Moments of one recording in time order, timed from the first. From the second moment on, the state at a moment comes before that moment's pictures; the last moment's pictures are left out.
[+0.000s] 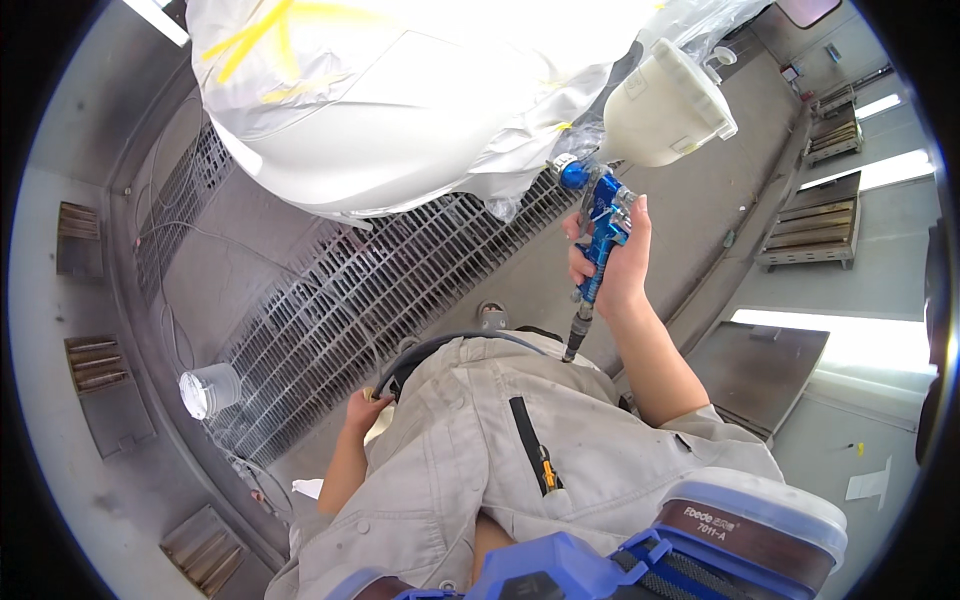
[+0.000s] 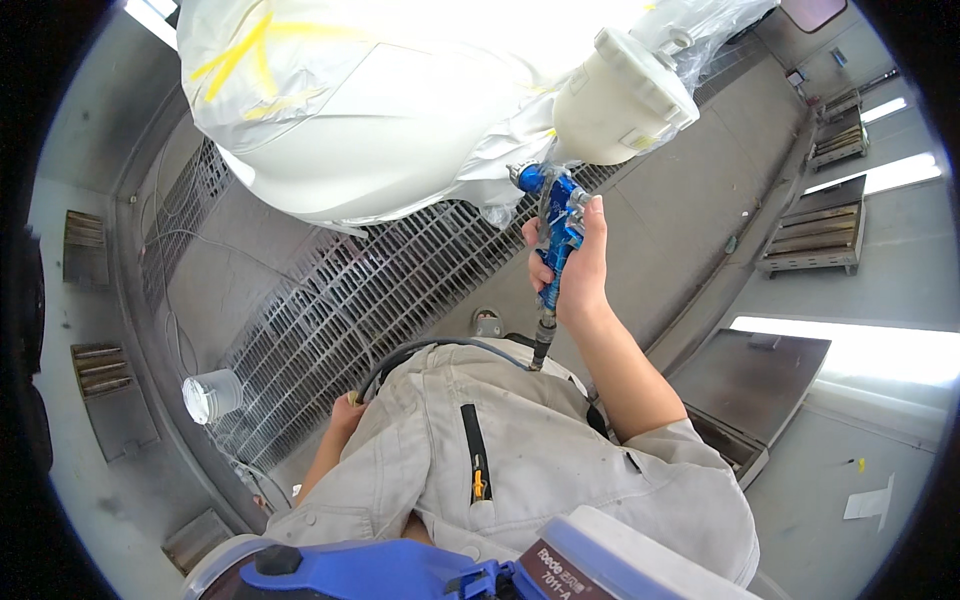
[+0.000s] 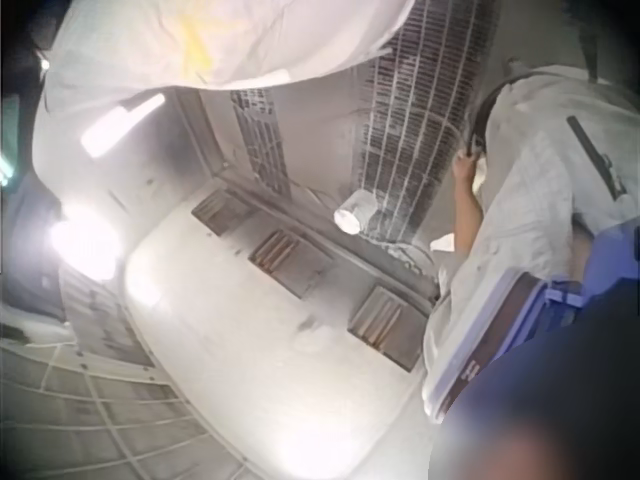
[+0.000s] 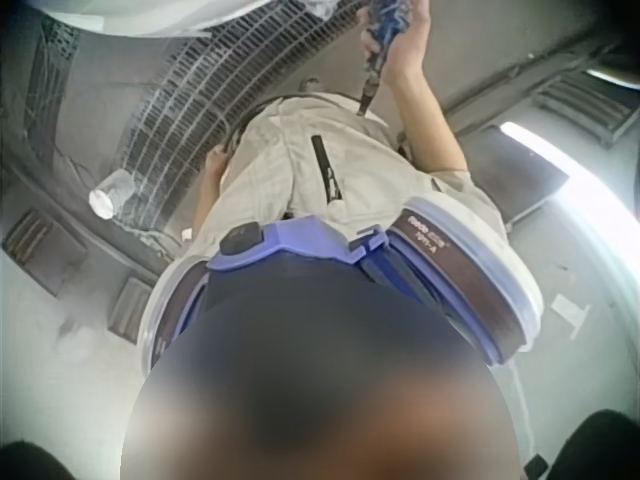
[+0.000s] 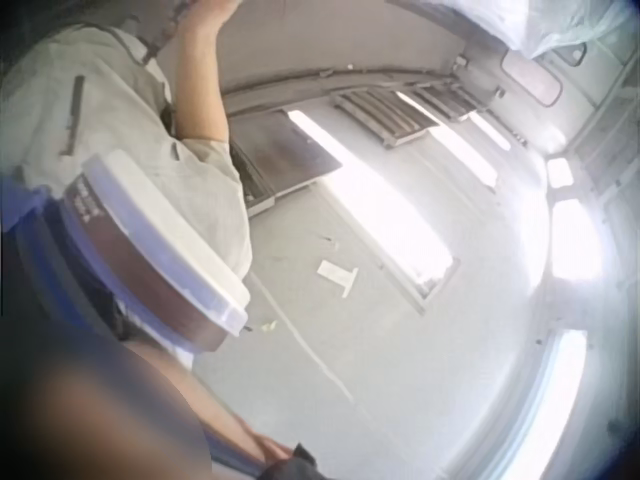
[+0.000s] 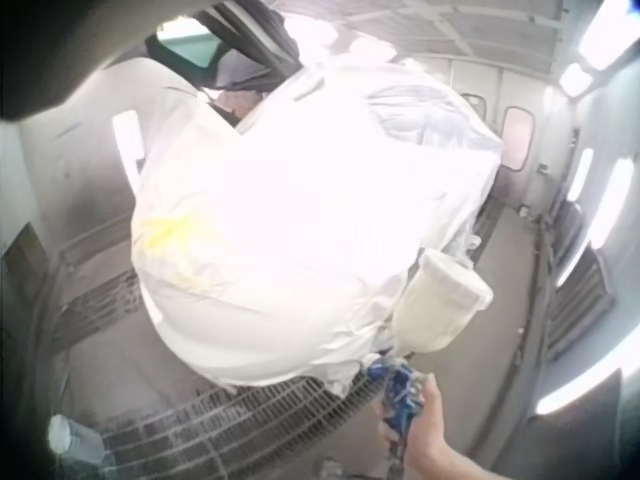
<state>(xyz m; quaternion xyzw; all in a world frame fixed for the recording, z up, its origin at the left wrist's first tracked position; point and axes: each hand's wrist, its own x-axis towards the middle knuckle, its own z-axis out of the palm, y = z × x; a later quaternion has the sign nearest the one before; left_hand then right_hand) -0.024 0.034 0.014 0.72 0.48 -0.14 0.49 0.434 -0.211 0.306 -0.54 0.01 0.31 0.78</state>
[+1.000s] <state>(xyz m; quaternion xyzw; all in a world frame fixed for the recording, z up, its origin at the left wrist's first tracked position) -0.247 0.168 -0.018 0.72 0.50 -0.14 0.47 0.208 -0.054 0.280 -0.57 0.00 0.30 0.76</state>
